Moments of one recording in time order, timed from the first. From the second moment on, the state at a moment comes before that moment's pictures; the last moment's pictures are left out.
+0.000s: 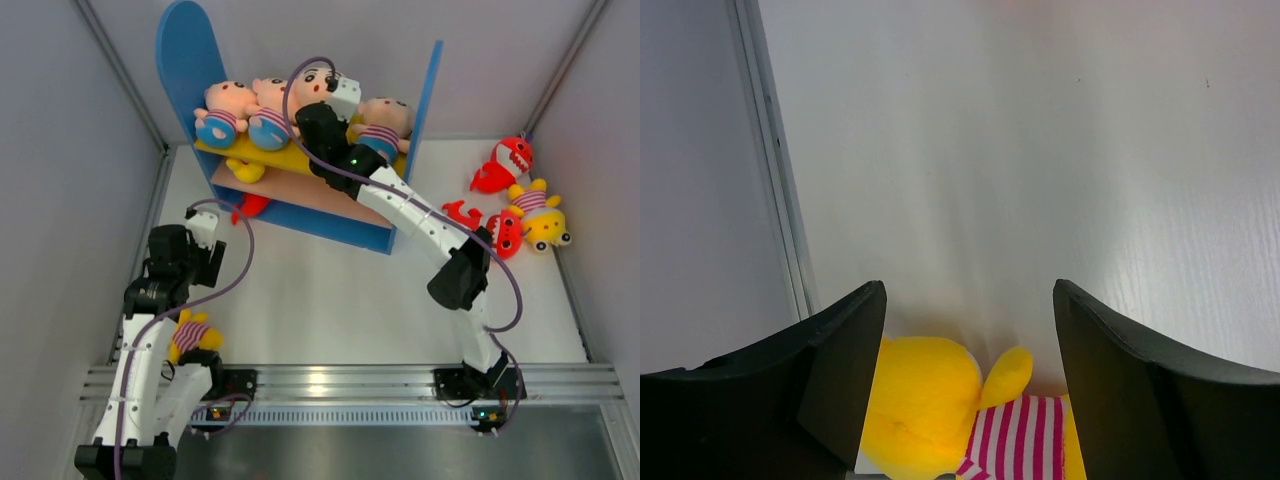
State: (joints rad) left arm -0.03 0.75 0.84 -0.78 -0.07 0.31; right arm 0.84 2.10 2.29 -0.48 0.80 0.57
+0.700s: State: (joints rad) left arm -0.03 0.75 0.84 -0.76 -0.07 0.31; right arm 0.84 1.90 2.06 -0.51 0.75 0.67
